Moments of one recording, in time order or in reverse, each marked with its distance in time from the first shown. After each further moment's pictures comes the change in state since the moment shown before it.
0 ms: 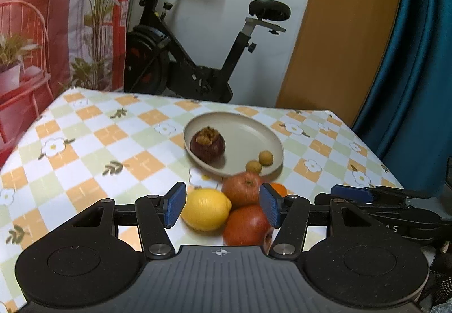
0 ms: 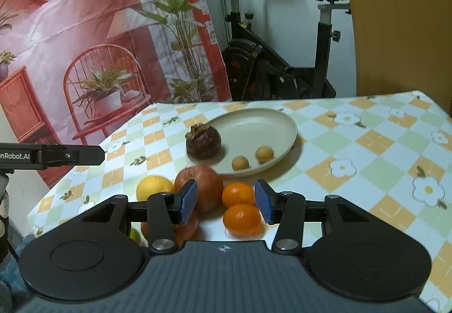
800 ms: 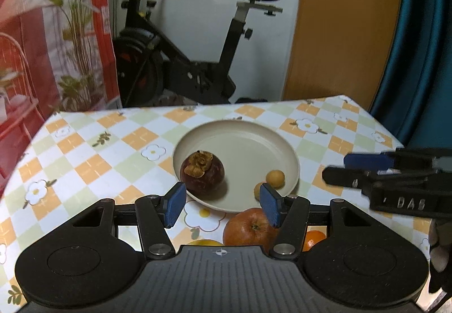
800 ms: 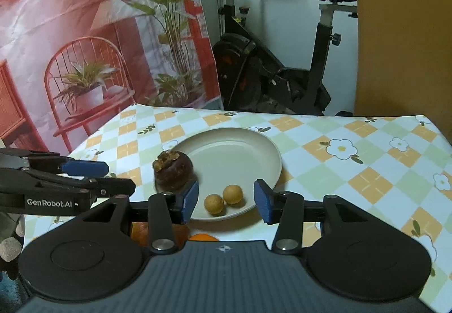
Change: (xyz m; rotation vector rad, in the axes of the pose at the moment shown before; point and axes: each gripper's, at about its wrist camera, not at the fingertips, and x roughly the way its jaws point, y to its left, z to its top) left arm 0.067 -0.021 0.046 0.133 0.044 0.064; right arm 0.041 -0.019 0.059 -0.047 0.034 -0.048
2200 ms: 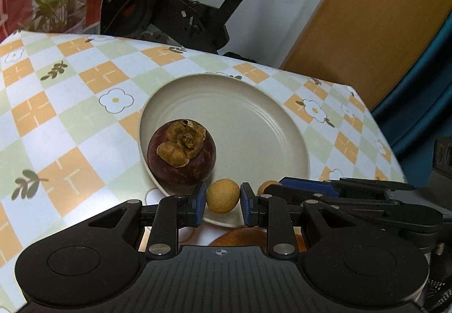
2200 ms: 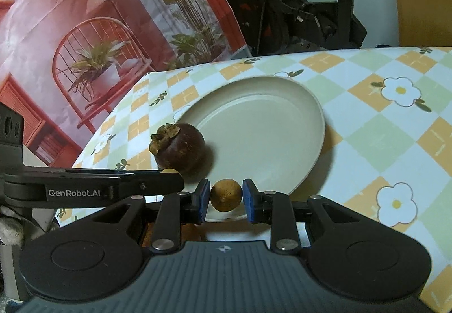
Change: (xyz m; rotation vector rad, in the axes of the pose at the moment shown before) left arm 0.112 0.033 0.006 -0.227 0.232 -0.169; right arm 0.102 -0.039 0.006 0.159 0.238 0.201
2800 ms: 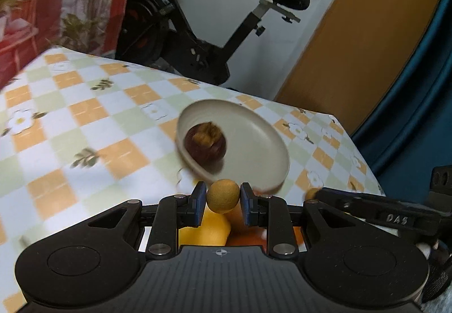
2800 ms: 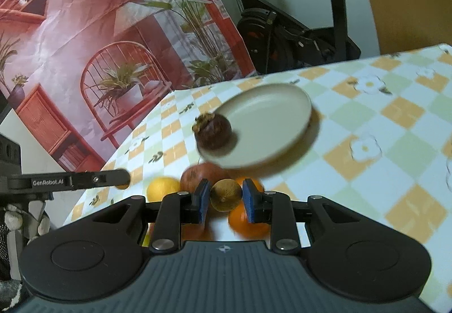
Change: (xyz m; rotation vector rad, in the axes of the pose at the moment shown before) left arm -0.100 0.010 -0.043 -0.049 -0.164 -0.023; right arm -0.088 0.026 -0.053 -0.005 -0.144 0.038
